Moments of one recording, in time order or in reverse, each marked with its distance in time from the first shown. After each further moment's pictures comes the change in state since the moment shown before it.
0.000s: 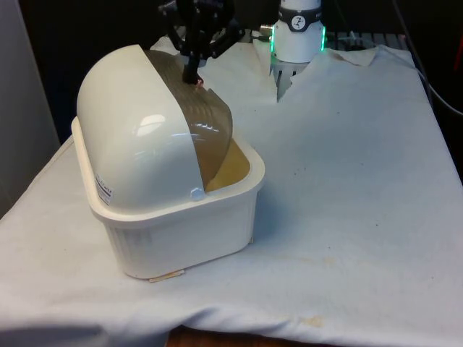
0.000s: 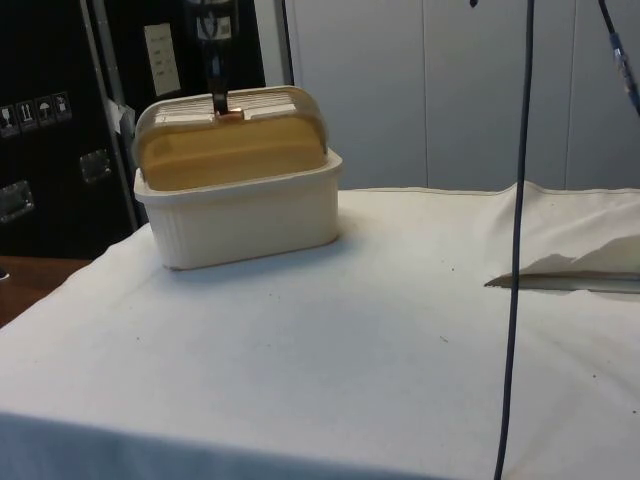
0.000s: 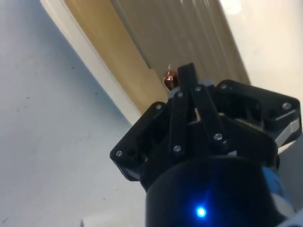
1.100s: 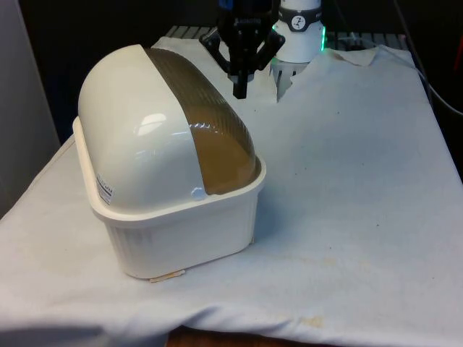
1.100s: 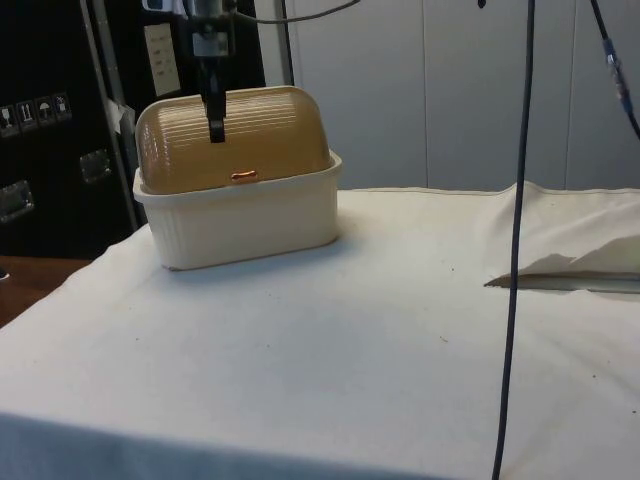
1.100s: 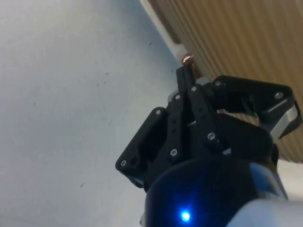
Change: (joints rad) arm 0.007 0.007 0.048 -0.015 0.230 -0.098 -0.180
